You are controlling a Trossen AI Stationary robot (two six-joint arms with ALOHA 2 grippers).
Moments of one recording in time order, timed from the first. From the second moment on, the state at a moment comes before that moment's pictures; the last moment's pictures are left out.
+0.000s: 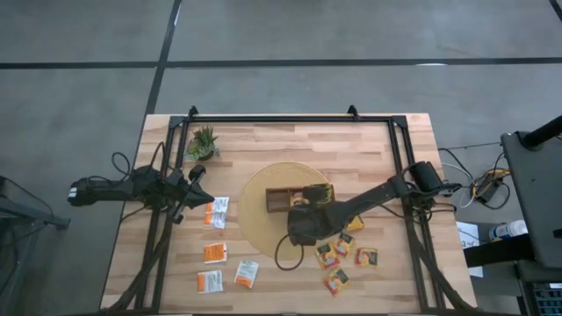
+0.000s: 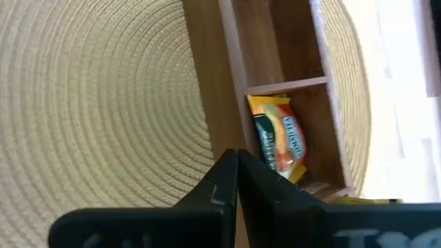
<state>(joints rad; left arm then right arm) -0.01 0.04 0.01 0.20 0.27 -0.27 0.32 1.97 1.38 -0.72 0.55 0.35</state>
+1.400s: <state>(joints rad) -0.01 0.04 0.01 0.20 0.27 -0.27 0.32 1.66 1.37 -0.72 0.60 0.43</state>
